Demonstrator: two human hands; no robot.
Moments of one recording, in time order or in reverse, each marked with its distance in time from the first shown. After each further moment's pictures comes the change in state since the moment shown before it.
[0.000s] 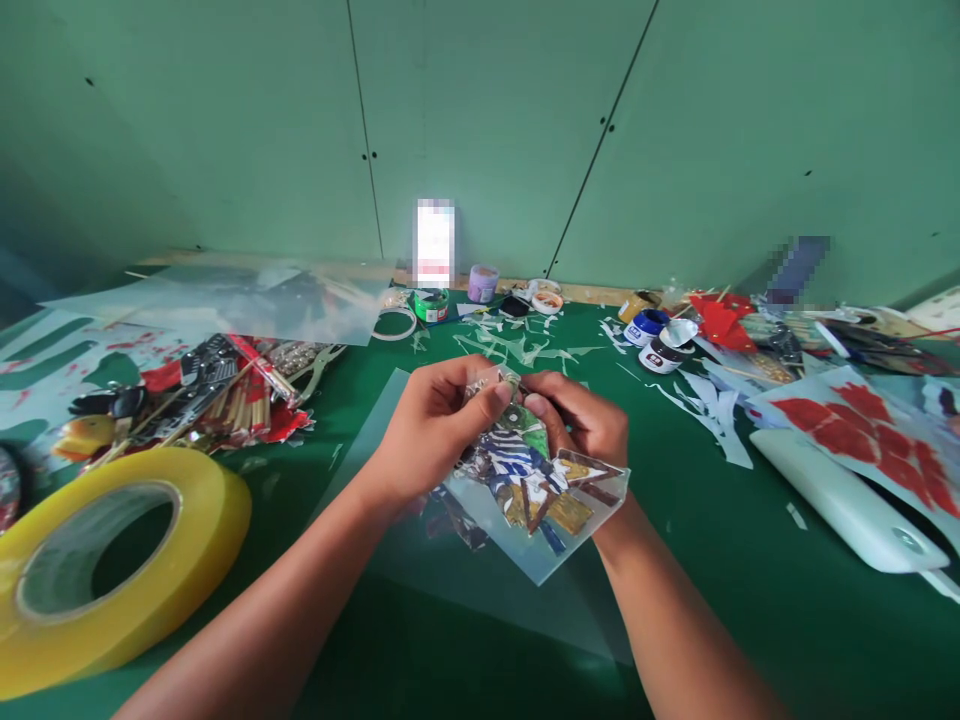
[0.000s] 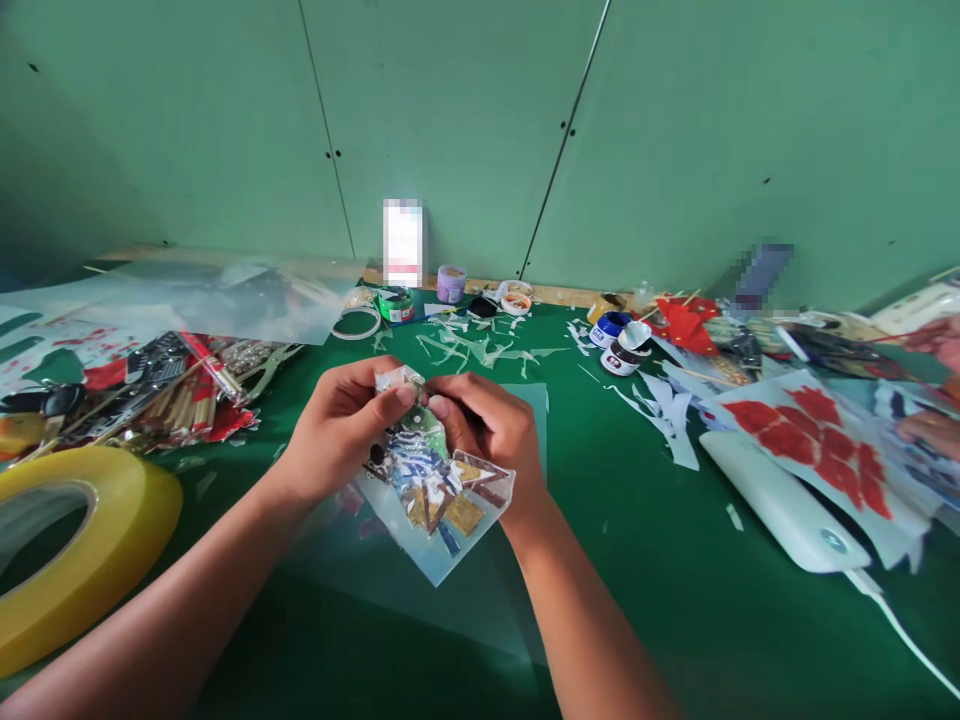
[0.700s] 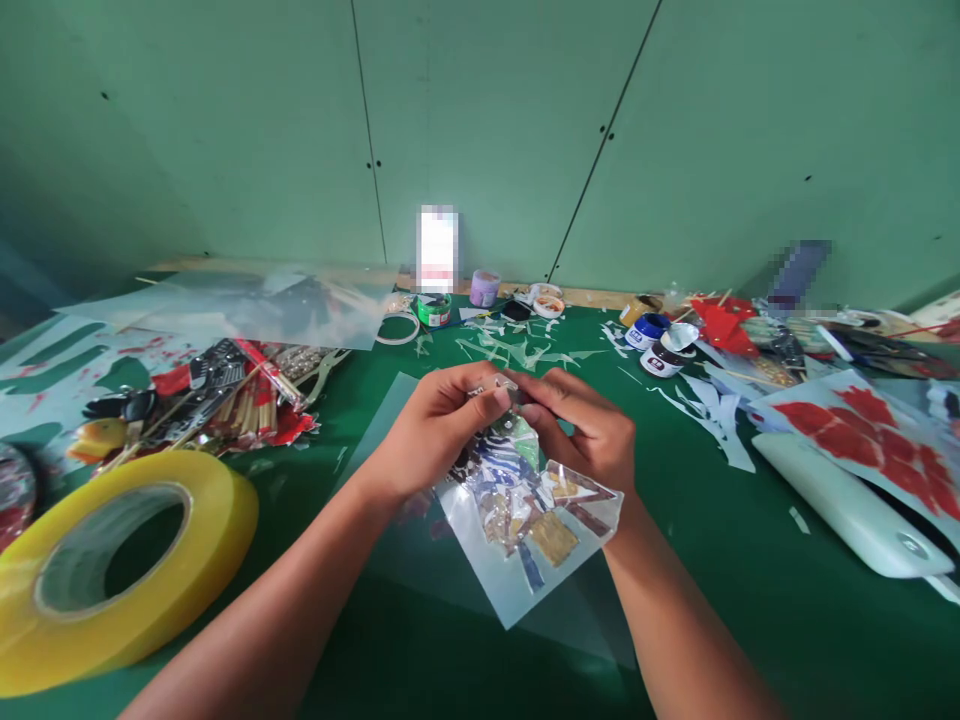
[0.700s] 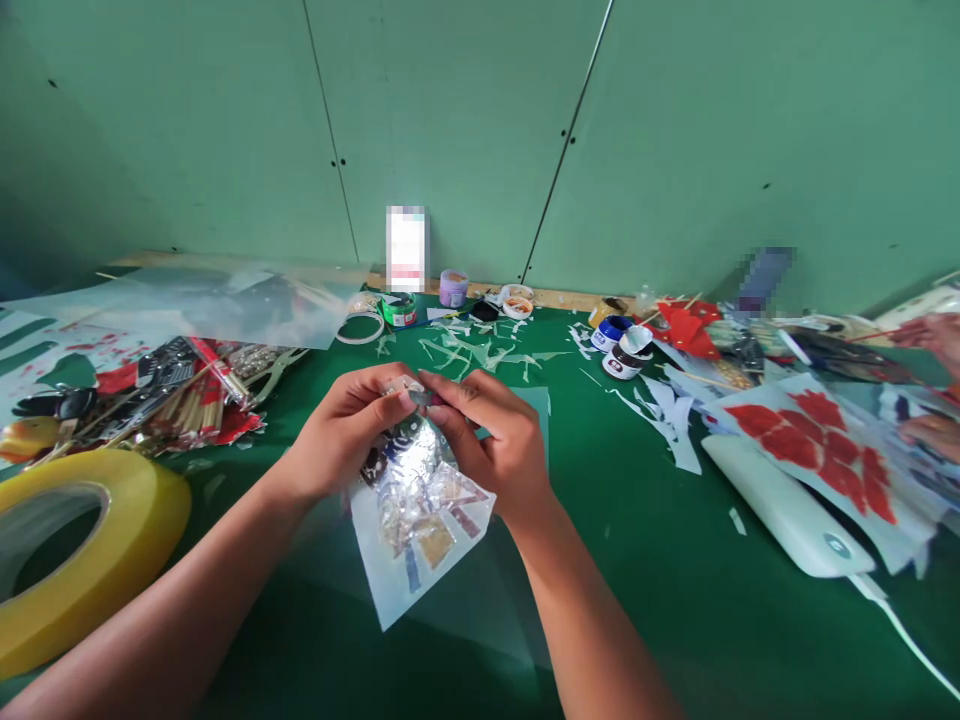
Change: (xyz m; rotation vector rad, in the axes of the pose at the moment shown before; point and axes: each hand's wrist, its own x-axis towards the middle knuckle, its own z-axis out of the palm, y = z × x) left_hand 0.001 -0.004 -0.009 -0.014 -0.102 0.026; right_hand 0.001 0.000 -0.002 -0.021 0.005 -0.073
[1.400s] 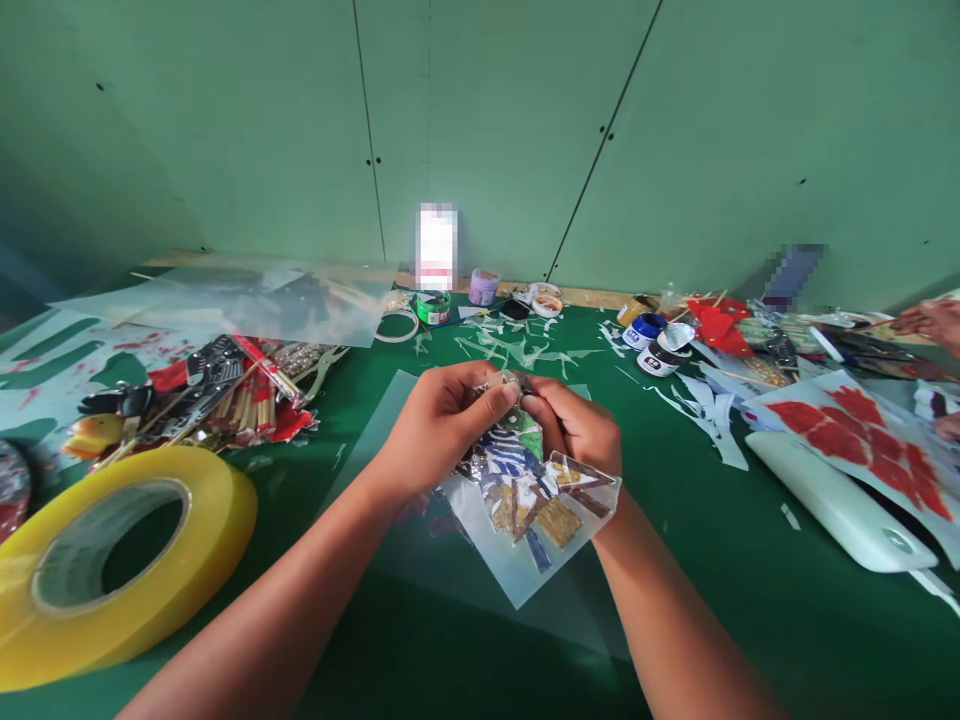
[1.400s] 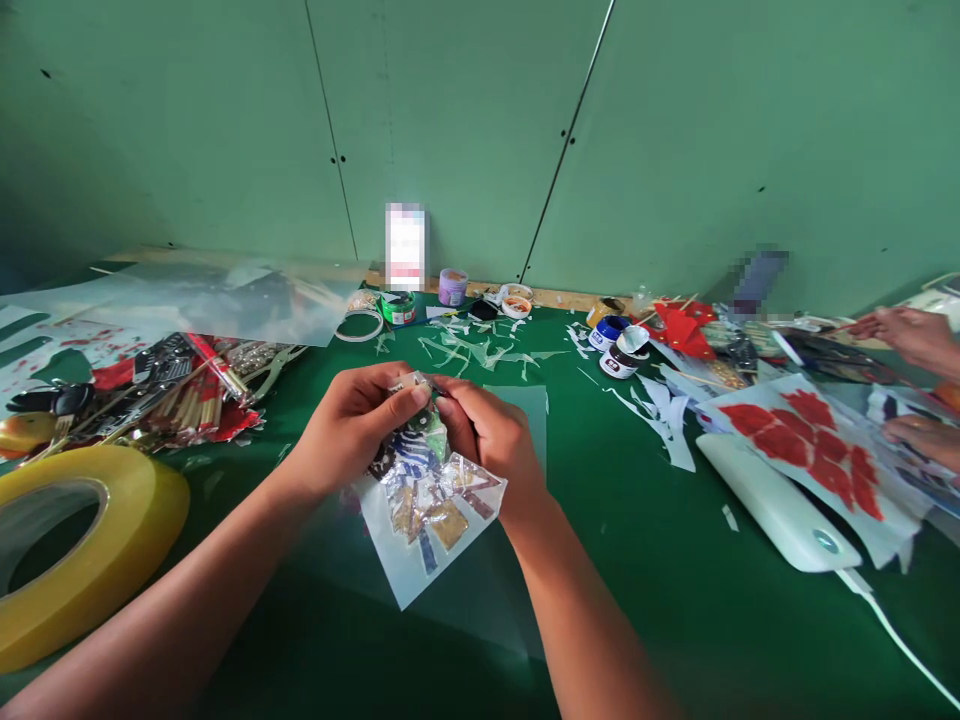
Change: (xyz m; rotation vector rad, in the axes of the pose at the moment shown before) left_hand 0.000 0.003 0.007 0.138 0.077 -0.081; right_hand -0.006 0.005 0.005 -0.114 -0.016 0.035
